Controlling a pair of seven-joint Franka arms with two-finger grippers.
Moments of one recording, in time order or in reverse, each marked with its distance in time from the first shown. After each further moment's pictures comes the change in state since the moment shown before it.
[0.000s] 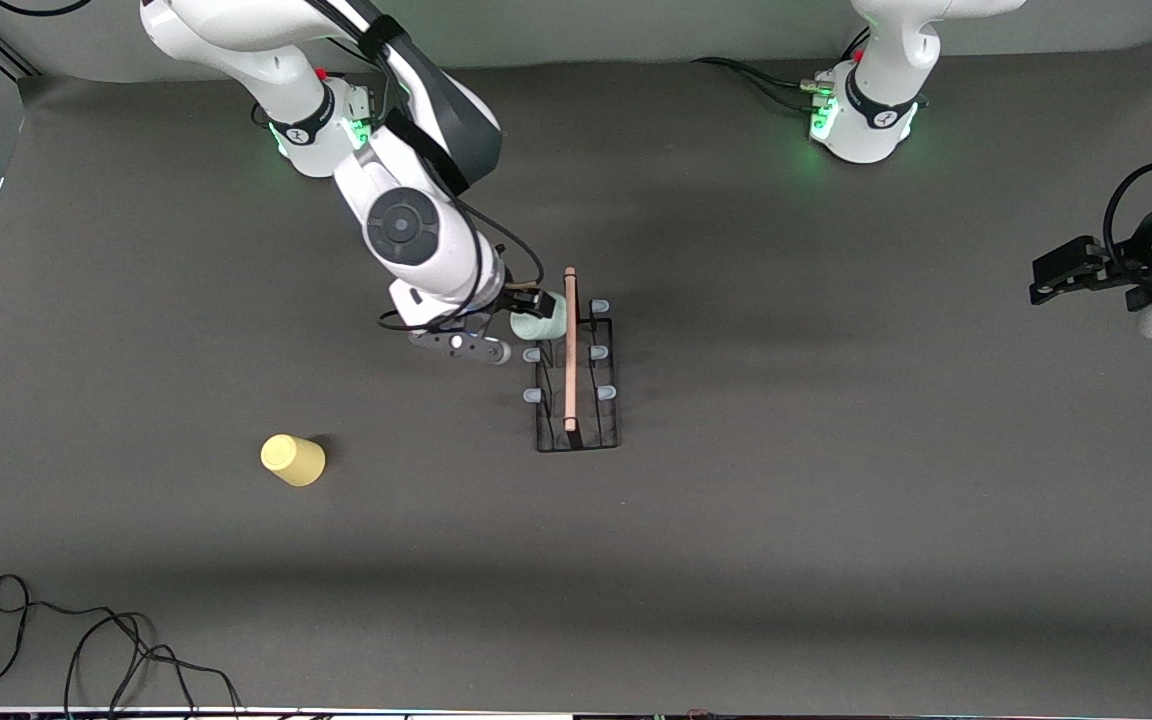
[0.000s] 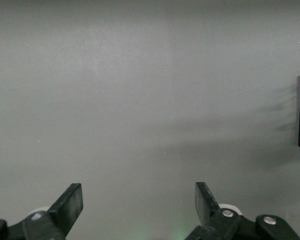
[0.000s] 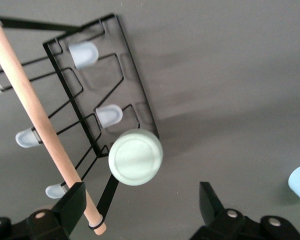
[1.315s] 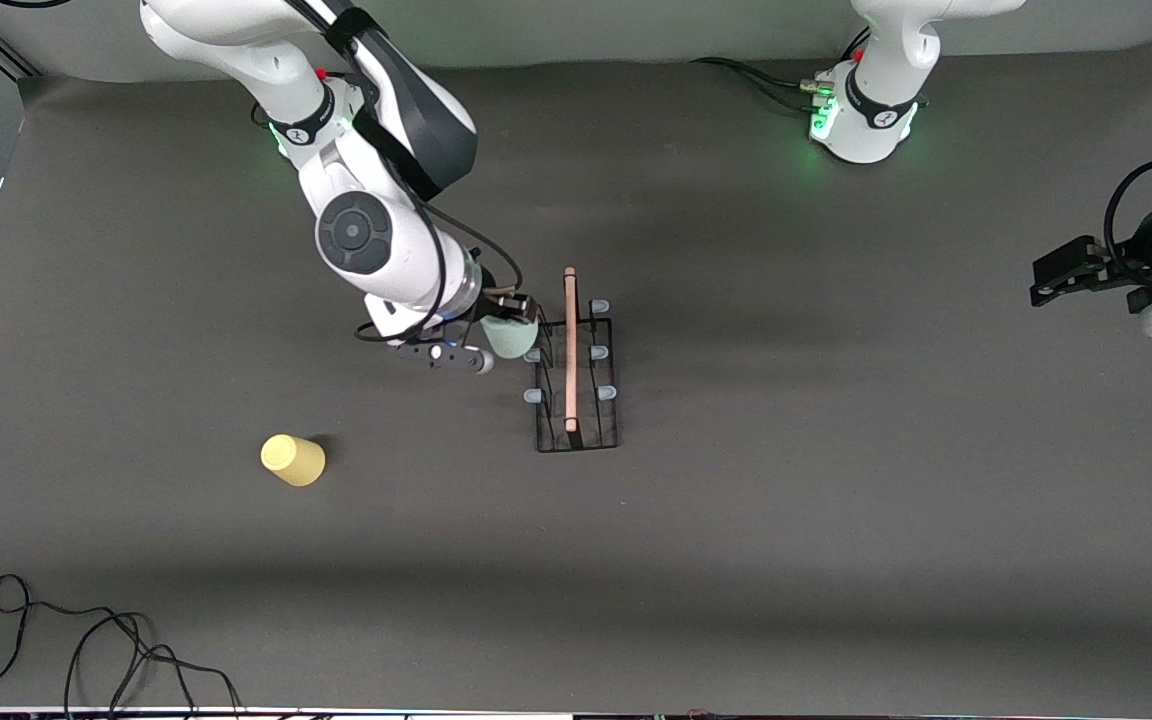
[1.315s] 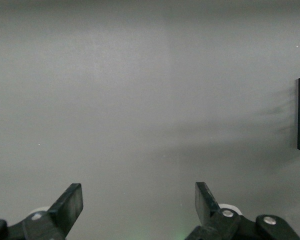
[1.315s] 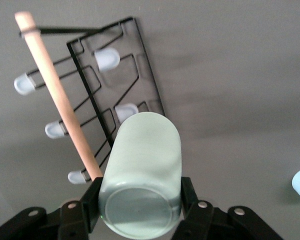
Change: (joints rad) left arm 0.000 -0.002 -0.004 0.004 0.000 0.011 -0.001; right arm 0.008 0.007 -0.014 0.047 0.069 -0.033 -0.060
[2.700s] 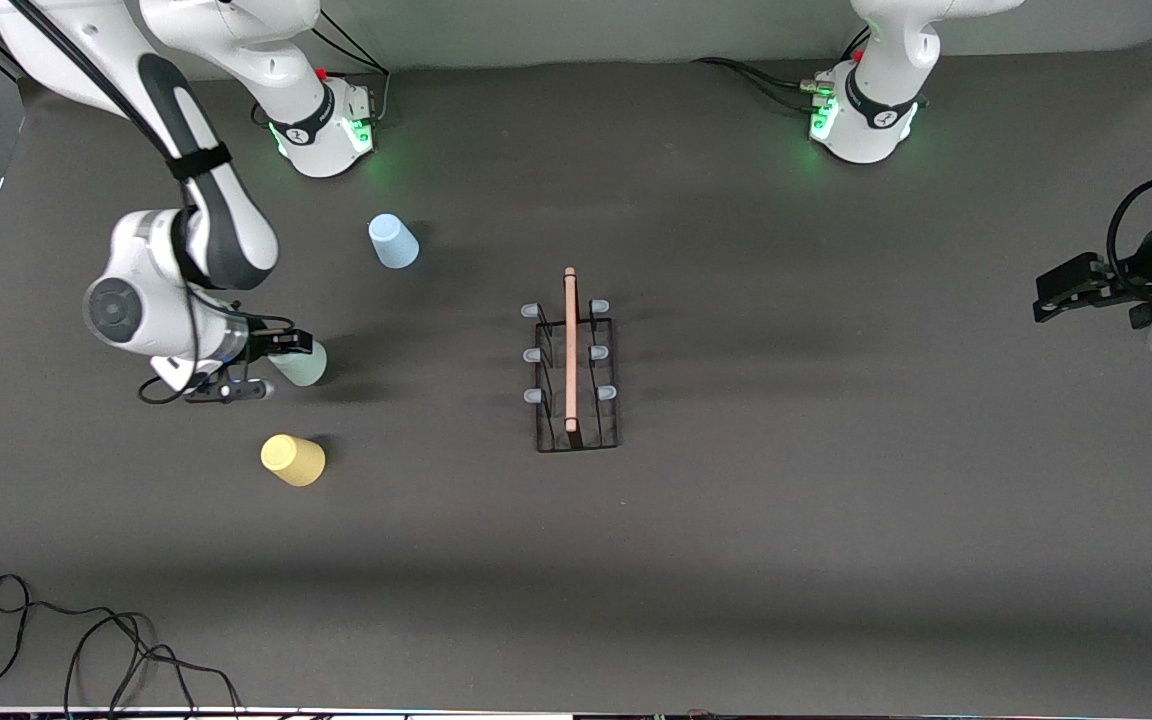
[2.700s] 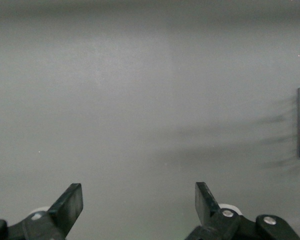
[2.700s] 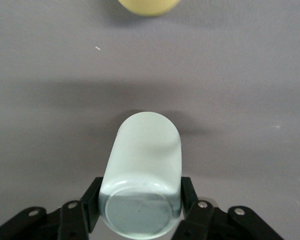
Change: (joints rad) left arm 0.039 0.016 -0.031 0.000 0.000 0.039 0.002; right arm -0.274 -0.144 -0.328 -0.489 -0.122 0.187 -0.838
